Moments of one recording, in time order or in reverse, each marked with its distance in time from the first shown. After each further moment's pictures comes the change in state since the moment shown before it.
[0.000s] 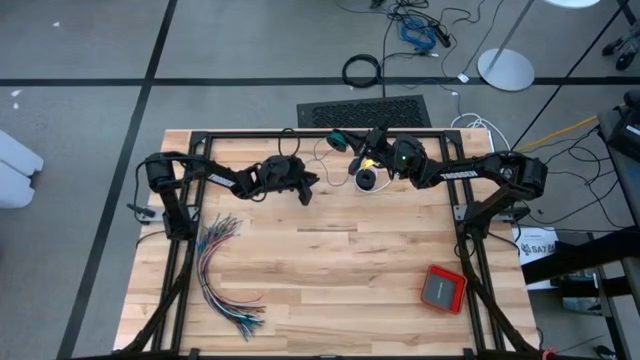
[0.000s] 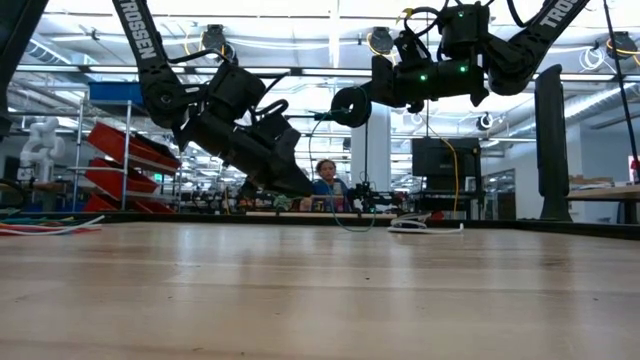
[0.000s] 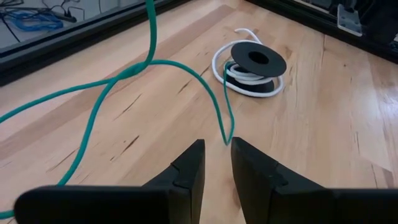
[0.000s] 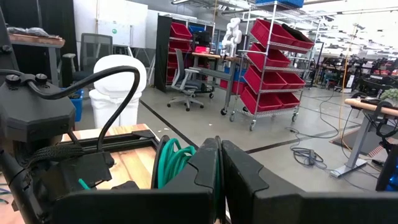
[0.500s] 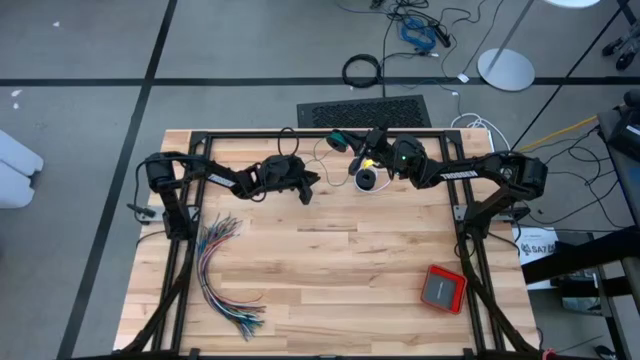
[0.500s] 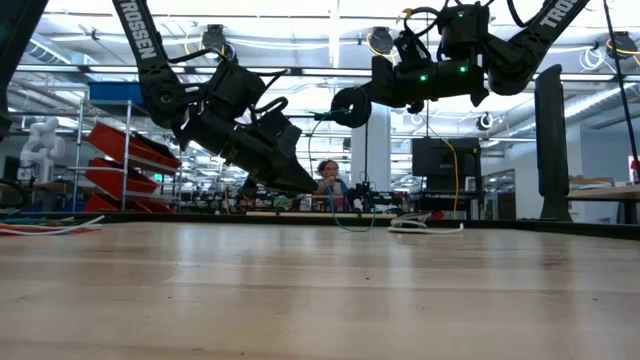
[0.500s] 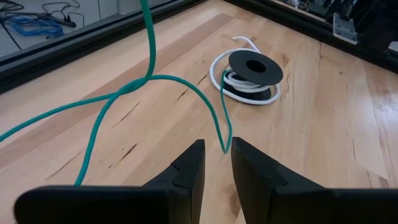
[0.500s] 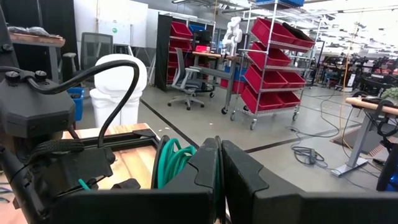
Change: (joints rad) left arm 0.000 0.000 0.000 0.025 0.000 -0.006; right arm 0.000 0.000 0.000 -0.004 -0.001 0.001
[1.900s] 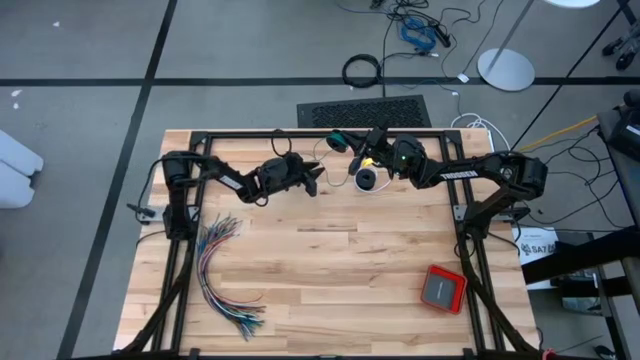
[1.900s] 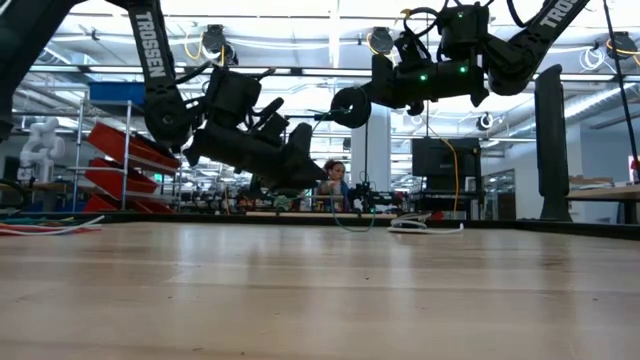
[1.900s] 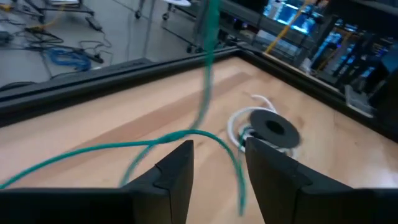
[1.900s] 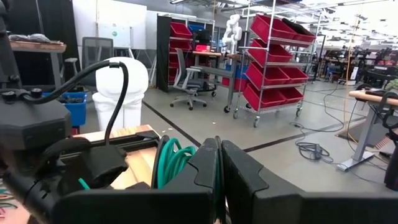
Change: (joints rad) left arm -0.012 0.129 0.000 0.323 -0.145 -0.133; right arm 0.000 0.000 0.000 -0.003 0.000 0.044
